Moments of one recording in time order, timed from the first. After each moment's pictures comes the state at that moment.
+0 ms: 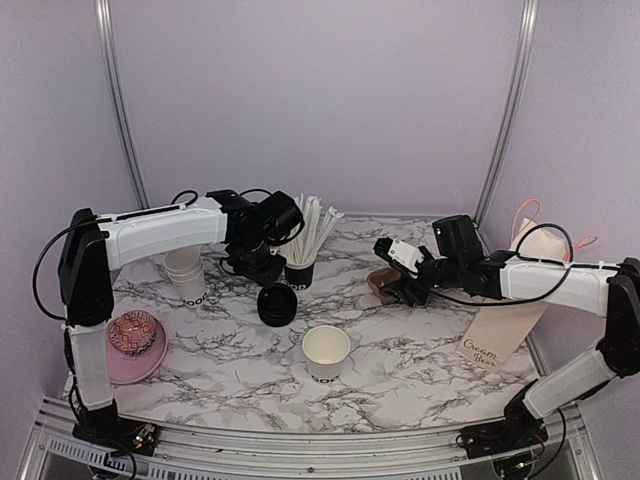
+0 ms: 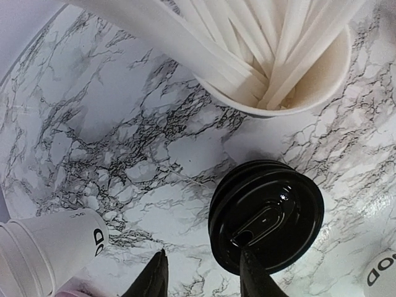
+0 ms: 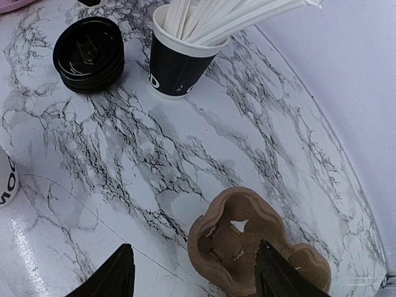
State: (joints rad) left arm -0.83 1.98 1.73 -1.01 -0.34 -0.29; right arm 0.53 1.39 0.85 -0.11 -0.25 -0.58
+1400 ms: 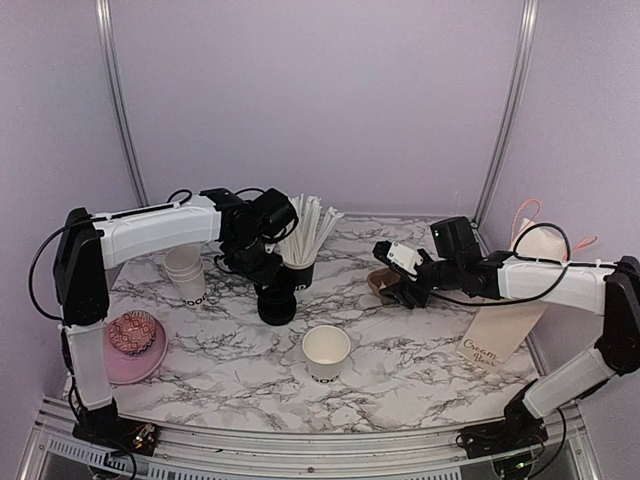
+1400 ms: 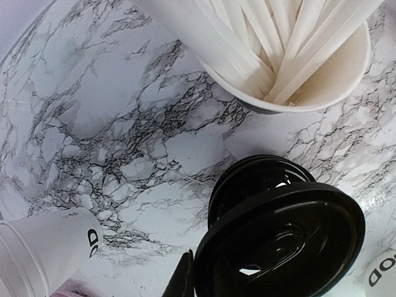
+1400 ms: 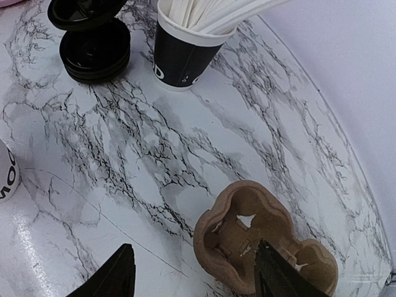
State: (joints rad) left arm -0.79 1.98 1.71 -0.99 -0.30 -0.29; right arm 0.53 1.41 0.85 -0.13 -0.25 -0.58
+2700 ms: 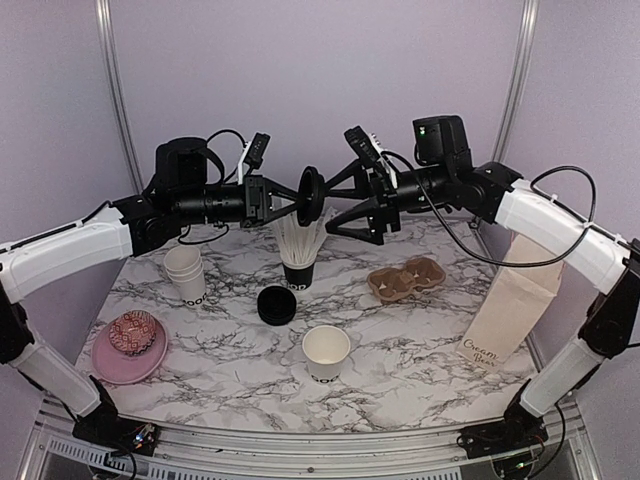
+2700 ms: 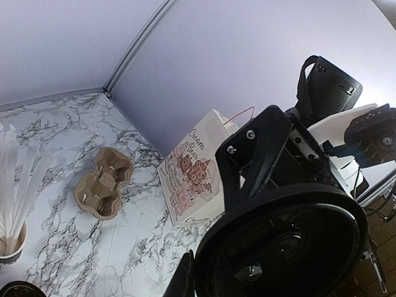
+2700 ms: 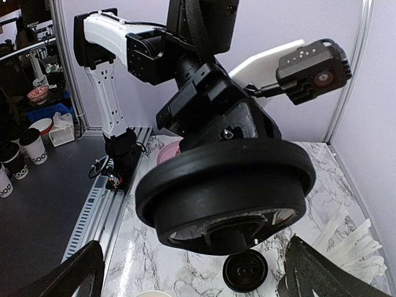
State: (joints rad) left arm -0.73 1.47 1.29 0.03 0.56 -0.65; right arm 0.70 1.55 1.59 -0.41 -0.92 -0.32
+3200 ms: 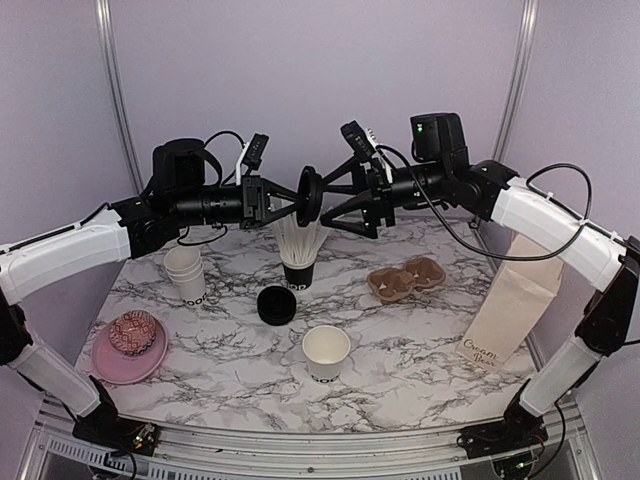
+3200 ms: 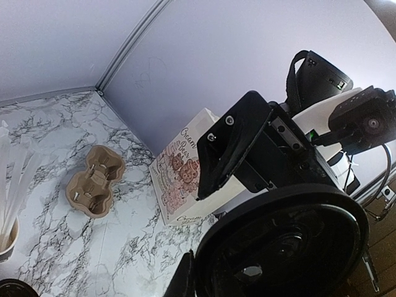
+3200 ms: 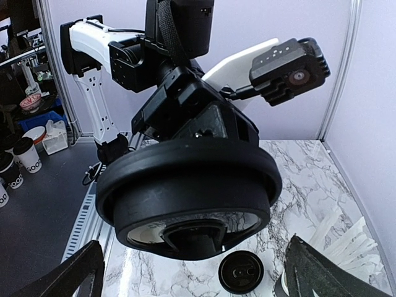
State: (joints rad) left arm -0.73 1.46 1.27 0.06 0.58 -0.68; right arm 0.70 1.57 1.61 -0.39 -0.89 -0.26
